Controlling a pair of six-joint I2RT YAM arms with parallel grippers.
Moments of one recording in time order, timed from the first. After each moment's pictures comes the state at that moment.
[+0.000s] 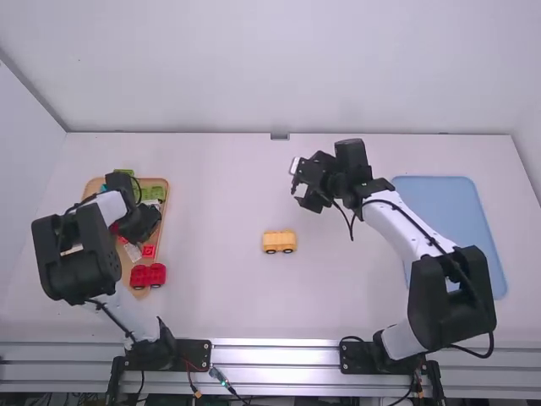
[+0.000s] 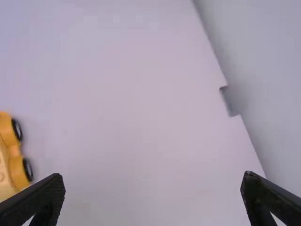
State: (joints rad) left arm 0.40 1.85 1.04 -0.57 0.05 -0.61; right arm 0.30 1.63 1.09 -0.21 -0.45 -0.92
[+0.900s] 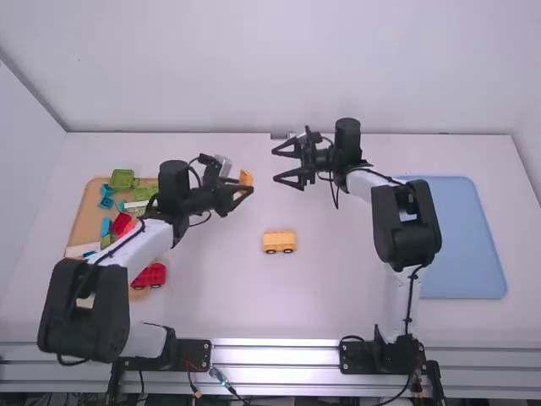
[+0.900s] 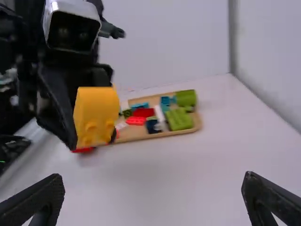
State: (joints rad) left arm -0.09 1.52 0.75 0.33 0.87 -0.02; right arm 0.23 2.17 1.37 0.46 -1.49 -0.10
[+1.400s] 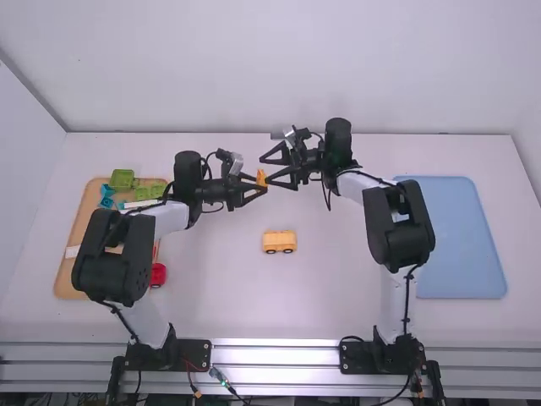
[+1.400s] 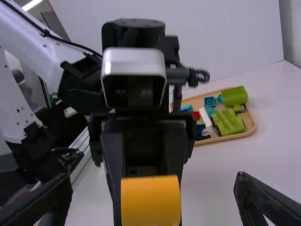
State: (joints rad) left arm -0.09 1.80 0.89 0.53 1.17 -0.01; right arm 0.27 2.17 1.37 0.66 -1.55 0.22
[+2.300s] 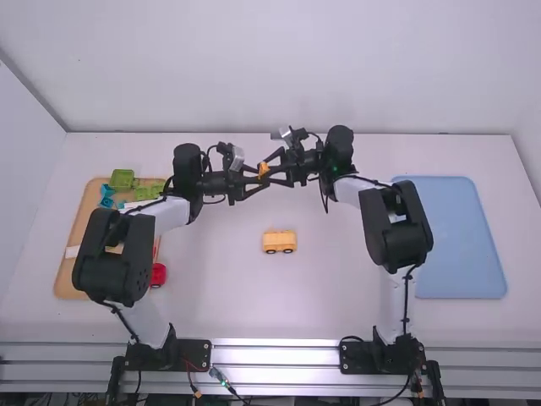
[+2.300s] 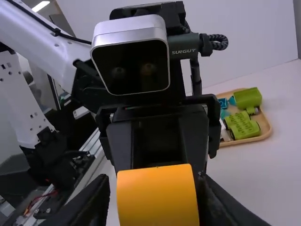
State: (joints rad) left arm -0.10 1.80 0.94 0.58 1.21 0.04; right arm 0.29 2.17 1.32 1.02 -1.56 0.55
